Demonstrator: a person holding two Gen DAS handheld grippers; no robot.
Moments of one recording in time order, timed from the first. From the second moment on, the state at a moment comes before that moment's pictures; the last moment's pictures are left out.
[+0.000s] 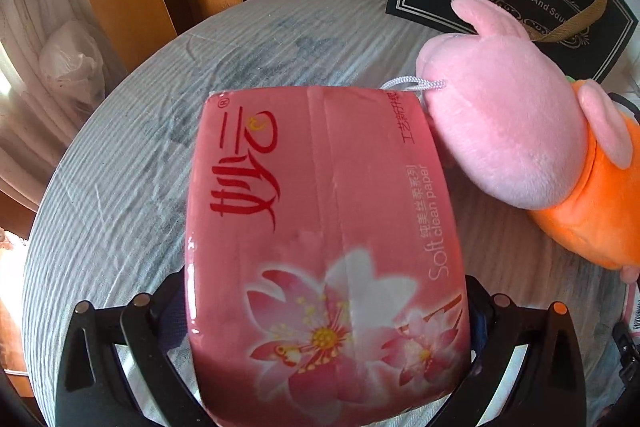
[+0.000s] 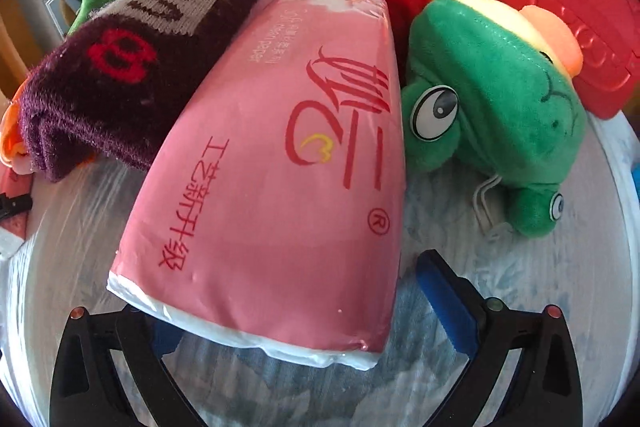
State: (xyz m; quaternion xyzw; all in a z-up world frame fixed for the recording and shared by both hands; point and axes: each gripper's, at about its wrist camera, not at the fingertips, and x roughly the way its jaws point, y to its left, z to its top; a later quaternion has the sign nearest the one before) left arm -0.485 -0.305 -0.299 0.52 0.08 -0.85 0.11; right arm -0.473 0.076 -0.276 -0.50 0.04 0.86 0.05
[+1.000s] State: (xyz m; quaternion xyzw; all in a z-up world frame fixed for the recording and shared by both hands) left arm -0.308 -0.179 -0.267 0.49 0.01 -0.87 0.08; right arm -0.374 0.079 -0.245 -0.47 0.12 0.88 0.01
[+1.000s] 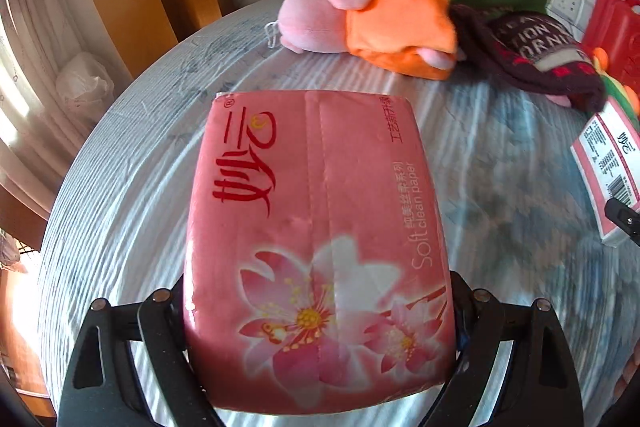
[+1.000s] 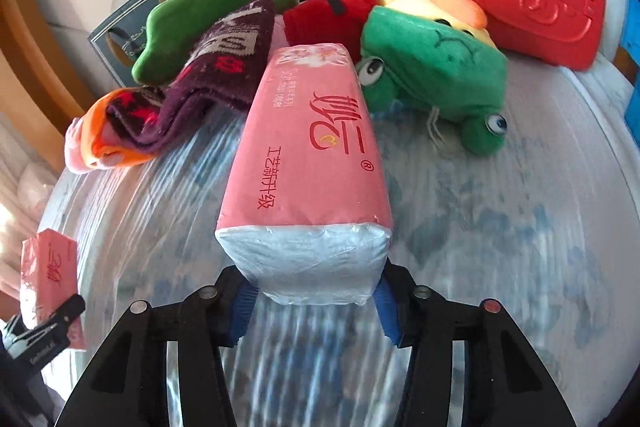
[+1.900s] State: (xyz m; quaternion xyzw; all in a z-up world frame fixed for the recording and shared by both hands) left arm -0.129 0.005 -0.104 0.35 -0.03 -0.94 0.00; right arm -0.140 0.186 -0.089 -0.29 0.08 0.95 -0.05
